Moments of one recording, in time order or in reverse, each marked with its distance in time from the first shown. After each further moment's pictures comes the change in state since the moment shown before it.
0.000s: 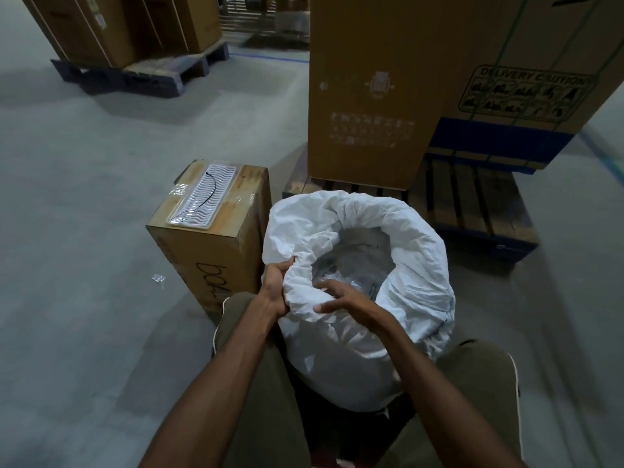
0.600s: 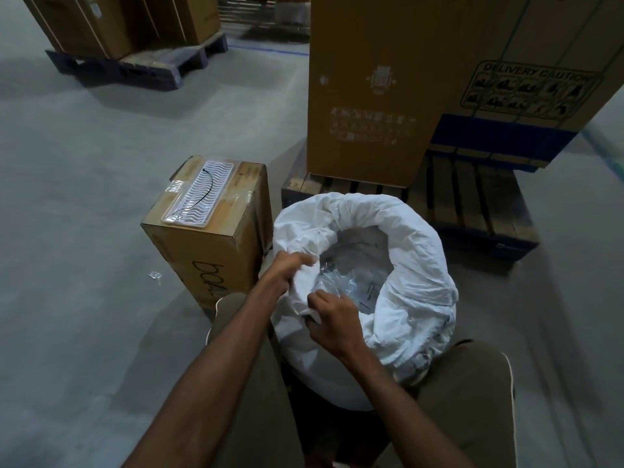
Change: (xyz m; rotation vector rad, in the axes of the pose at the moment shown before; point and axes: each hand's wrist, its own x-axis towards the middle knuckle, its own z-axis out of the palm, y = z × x) left_hand 0.032 0.021 0.029 0.665 0.197 0.131; right_hand 0.008 0.030 0.054 -0.826 0.606 -0.508
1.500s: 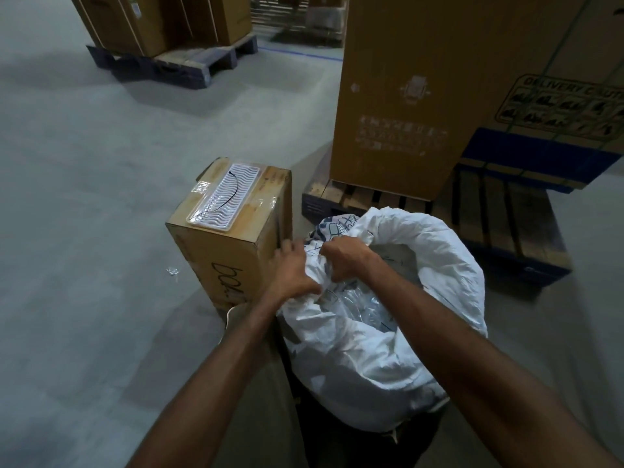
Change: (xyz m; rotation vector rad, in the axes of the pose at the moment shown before) left_hand -0.027 0.016 -0.044 1.009 0.184 0.437; right_hand 0.183 0.018 -0.030 -0.397 -0.642 -0.217
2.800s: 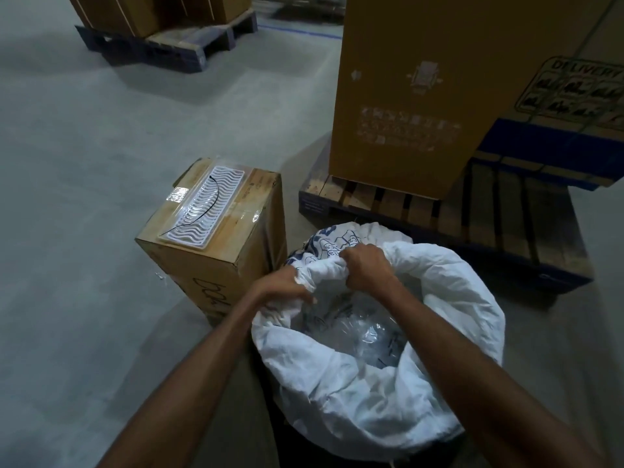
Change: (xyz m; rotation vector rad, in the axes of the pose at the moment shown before) left_hand 0.093 -0.015 0.019 -0.276 -0.427 -0.172; right_hand 0.018 0.079 0.029 0.016 0.086 0.246
